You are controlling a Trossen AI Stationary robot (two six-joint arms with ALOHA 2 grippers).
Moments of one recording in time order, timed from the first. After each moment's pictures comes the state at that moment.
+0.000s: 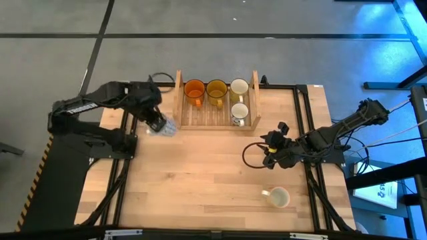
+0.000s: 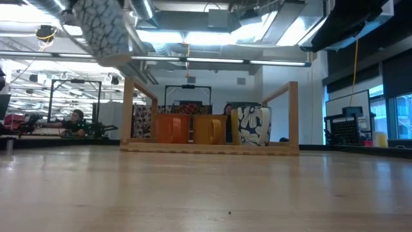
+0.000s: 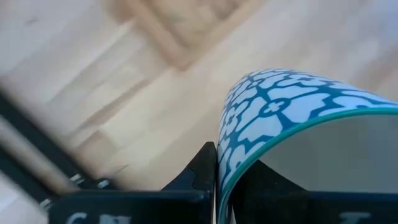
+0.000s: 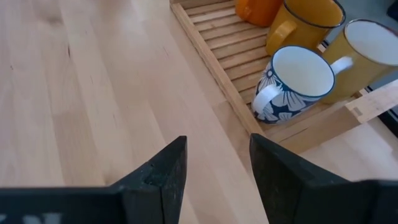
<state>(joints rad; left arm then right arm) 0.24 1.11 1.31 -1.40 -0.02 -0.66 0.48 1.12 0.92 -0.79 0.67 0.66</state>
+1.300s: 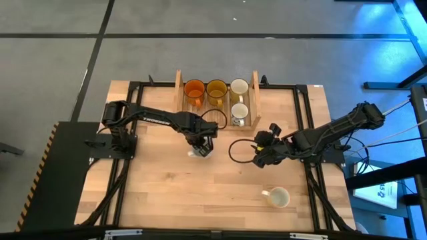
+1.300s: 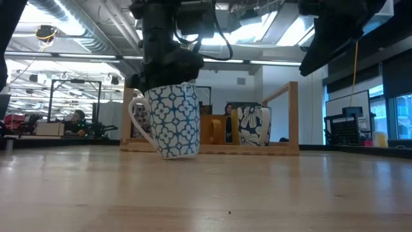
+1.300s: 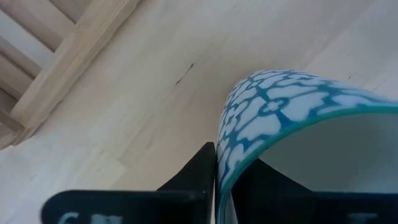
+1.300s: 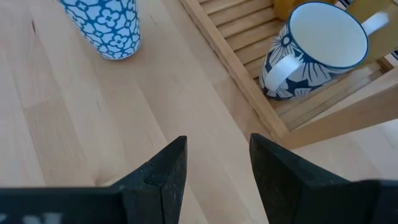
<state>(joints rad) 0.03 1.83 1.36 -0.93 -0.01 -0.76 0.37 1.26 0.92 -0.73 0.56 0.69</state>
